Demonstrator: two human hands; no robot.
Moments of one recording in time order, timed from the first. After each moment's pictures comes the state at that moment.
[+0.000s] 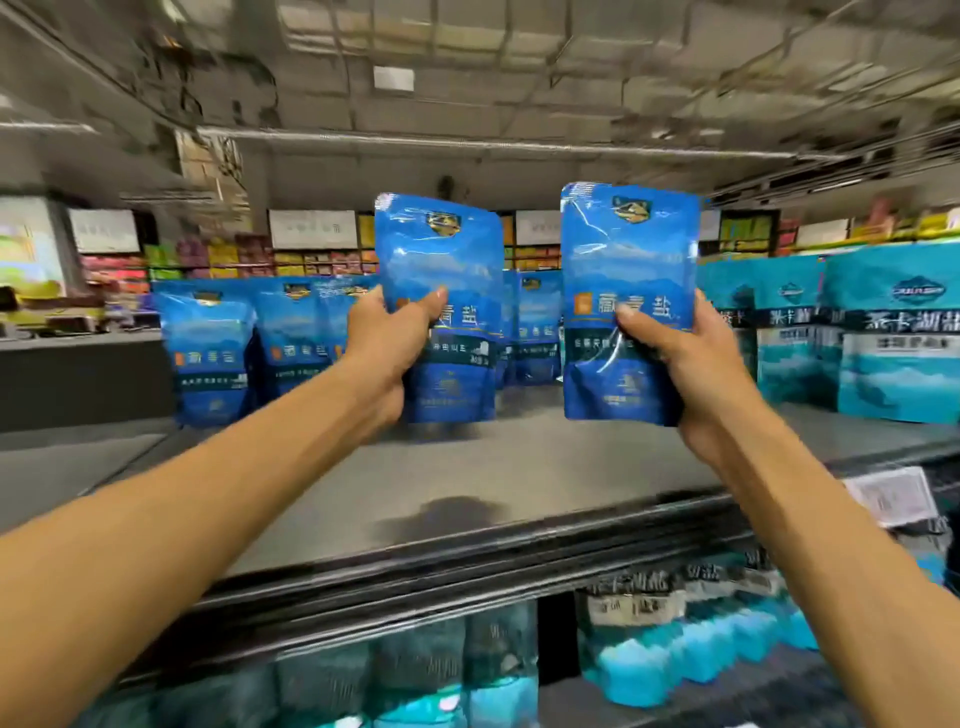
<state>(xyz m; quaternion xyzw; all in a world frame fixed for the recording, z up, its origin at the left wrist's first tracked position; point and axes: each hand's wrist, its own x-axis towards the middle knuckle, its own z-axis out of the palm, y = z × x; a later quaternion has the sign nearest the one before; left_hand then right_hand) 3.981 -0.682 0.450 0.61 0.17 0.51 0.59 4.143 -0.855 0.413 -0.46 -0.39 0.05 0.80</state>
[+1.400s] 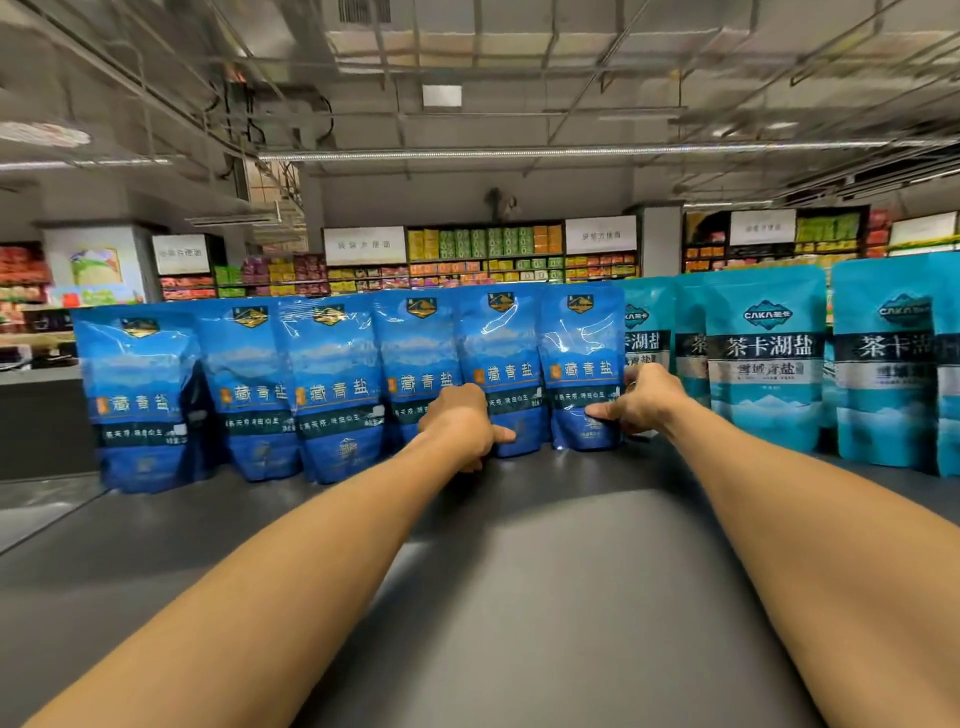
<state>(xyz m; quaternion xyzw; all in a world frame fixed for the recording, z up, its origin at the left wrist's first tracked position) 4.167 -0.543 0.404 0.87 0.43 0.19 0.12 4.370 -0.649 0.395 -0.78 -0.36 0.07 0.50</state>
